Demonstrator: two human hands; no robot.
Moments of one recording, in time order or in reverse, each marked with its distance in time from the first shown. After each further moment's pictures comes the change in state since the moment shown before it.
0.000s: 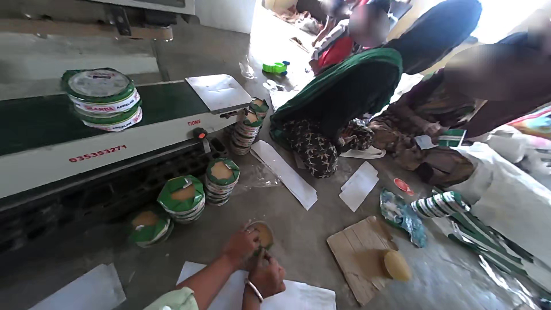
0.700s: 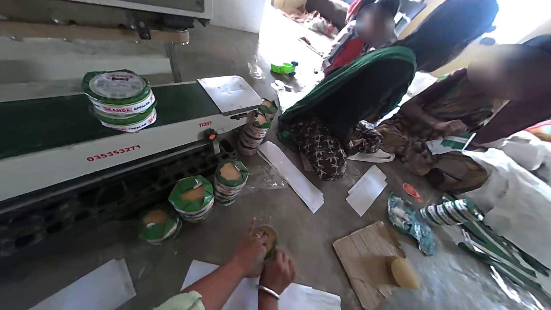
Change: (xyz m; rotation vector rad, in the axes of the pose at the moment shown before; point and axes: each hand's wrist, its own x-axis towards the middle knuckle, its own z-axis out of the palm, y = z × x) left_hand 0.000 0.020 -0.018 0.068 -0.277 -0.081; right_hand 0.025 0.009 -0.006 -0.110 -0.093 -0.348
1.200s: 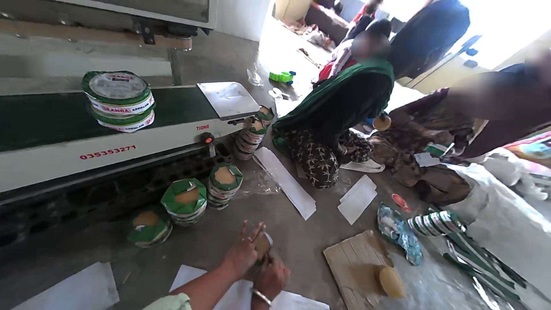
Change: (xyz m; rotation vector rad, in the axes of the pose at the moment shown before) left_hand 0.003 0.002 0.000 -0.009 0.202 0.001; right_hand 0.015 0.007 0.001 0.068 -0.023 0.038
